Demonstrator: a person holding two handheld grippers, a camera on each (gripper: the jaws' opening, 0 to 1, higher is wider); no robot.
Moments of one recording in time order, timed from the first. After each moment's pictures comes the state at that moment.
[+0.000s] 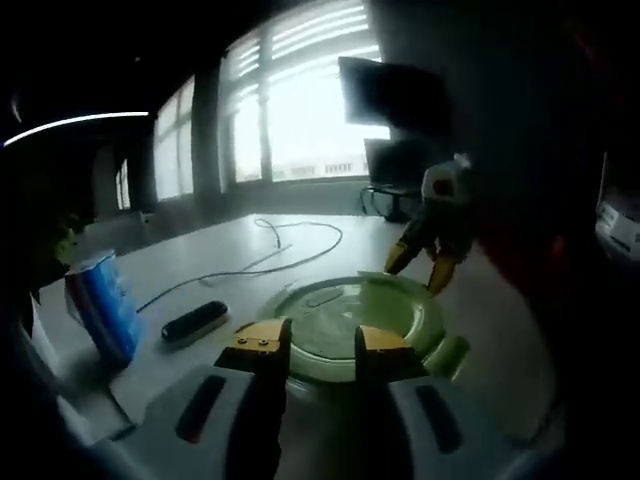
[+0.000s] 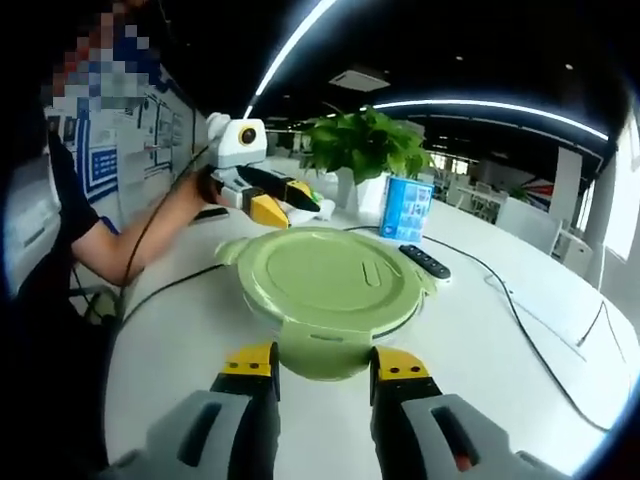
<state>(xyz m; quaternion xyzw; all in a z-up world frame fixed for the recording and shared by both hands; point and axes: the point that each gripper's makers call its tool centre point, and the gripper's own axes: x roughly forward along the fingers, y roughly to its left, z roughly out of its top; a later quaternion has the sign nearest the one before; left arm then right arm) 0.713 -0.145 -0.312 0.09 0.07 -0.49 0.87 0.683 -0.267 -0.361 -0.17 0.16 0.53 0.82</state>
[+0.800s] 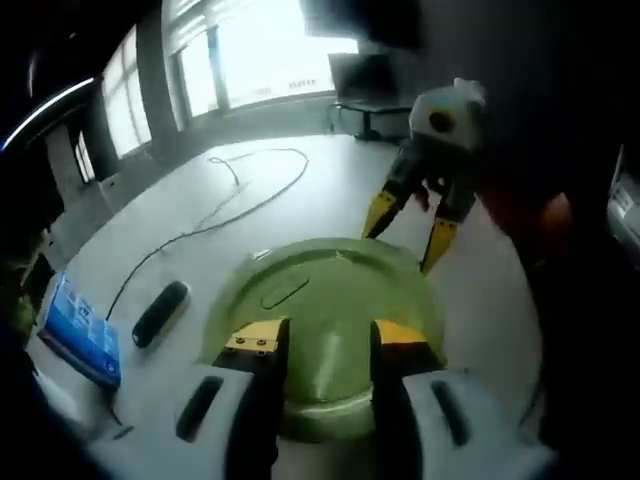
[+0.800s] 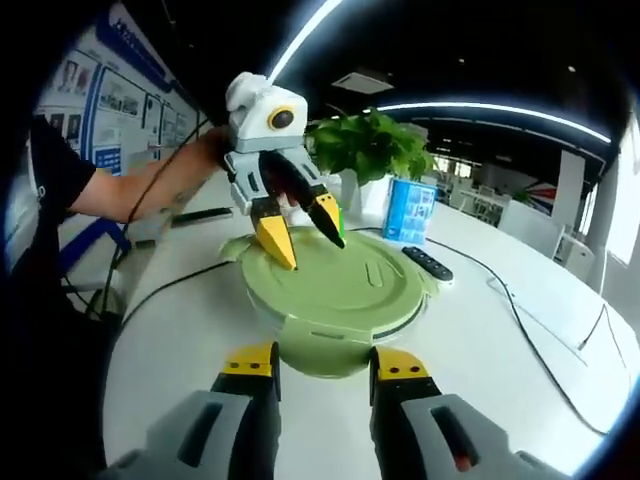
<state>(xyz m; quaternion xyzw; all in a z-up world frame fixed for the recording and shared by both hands) 0.720 -0.198 -0.345 0.22 0.25 -0.52 0.79 0.681 -0.267 -0.363 -0.18 0.15 0.54 0.81</state>
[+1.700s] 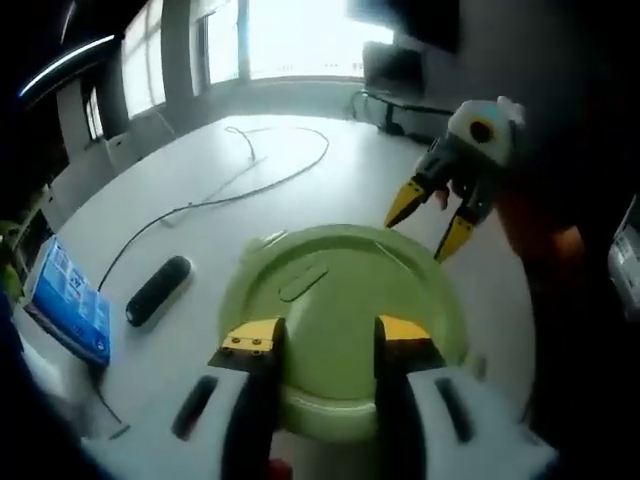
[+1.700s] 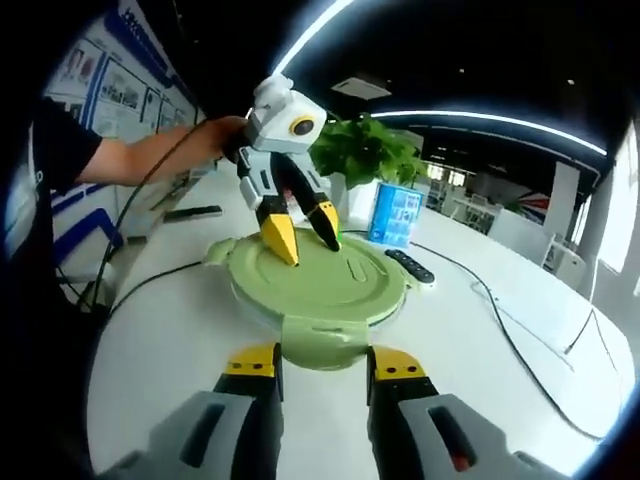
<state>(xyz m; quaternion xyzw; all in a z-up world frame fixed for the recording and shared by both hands) 0.735 -0.195 -0.349 0.18 0.29 -0.50 0.80 0.700 -0.288 -0.361 -0.17 0.14 0.52 0.82</state>
